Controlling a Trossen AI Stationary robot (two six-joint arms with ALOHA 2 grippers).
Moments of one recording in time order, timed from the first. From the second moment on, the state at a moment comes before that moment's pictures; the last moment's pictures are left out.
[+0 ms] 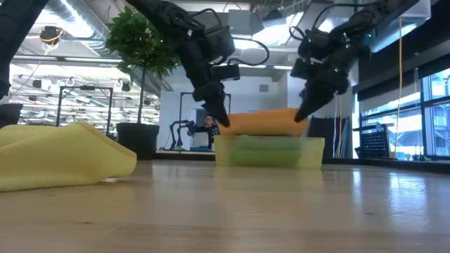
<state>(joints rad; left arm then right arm) 0.39 1.87 1.39 -0.53 -0.02 0.43 -0.61 1.37 0.86 -0.45 -0.23 -0.44</state>
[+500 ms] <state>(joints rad) 0.37 1.87 1.36 -0.44 -0.05 0.48 -0.61 1.36 0.74 -0.37 -0.08 -0.42</state>
